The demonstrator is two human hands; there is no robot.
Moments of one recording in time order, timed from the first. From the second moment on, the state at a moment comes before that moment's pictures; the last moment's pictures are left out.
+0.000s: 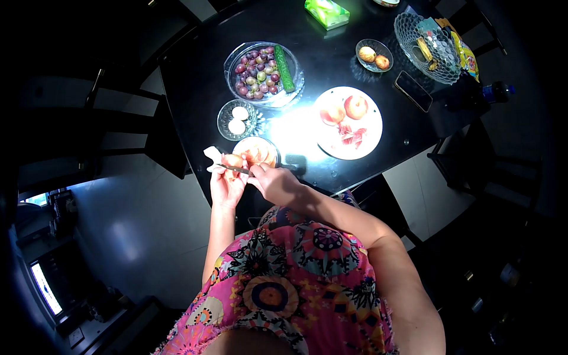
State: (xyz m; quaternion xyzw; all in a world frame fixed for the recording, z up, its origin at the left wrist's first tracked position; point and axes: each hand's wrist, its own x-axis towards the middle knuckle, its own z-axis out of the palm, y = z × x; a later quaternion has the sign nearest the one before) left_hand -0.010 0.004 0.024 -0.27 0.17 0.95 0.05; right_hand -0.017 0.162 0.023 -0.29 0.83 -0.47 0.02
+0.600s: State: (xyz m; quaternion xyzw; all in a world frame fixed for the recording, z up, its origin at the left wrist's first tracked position) left_hand -0.012 0.002 0.005 -0.31 0.20 0.93 0.05; right_hand -0.015 0.161 0.022 -0.32 0.89 -0.33 -0.02
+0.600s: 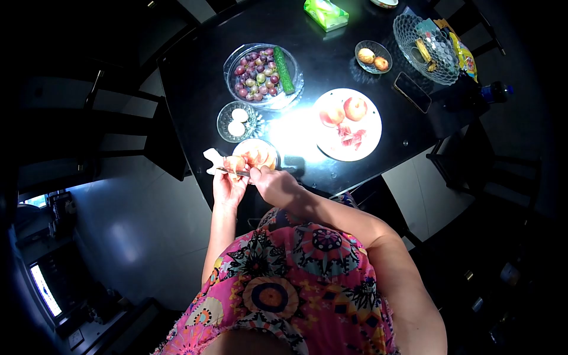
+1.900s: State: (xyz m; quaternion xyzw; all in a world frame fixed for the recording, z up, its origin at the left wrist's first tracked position) left_hand 0.000 0.018 0.012 -0.30 0.22 0.93 0.05; right_hand -0.028 0.159 -0.012 -0.17 0.89 -0.37 0.19
